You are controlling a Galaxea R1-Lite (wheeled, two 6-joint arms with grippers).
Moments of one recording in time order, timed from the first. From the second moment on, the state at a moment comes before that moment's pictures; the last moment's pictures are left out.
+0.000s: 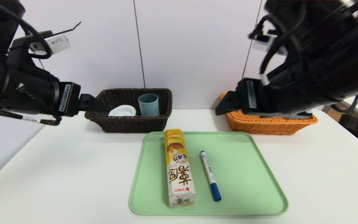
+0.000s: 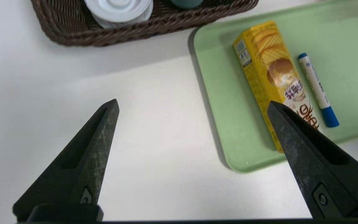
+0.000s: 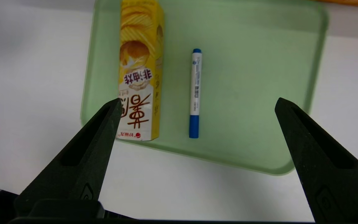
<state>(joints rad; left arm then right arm) -0.37 1.43 -1.47 0.68 0.02 -0.15 0.80 1.77 -1.94 1.03 -0.27 0.58</state>
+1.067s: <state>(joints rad) -0.37 1.20 -1.07 0.50 0.01 -0.18 0.97 2.14 -1.96 0.88 -0.25 0.76</state>
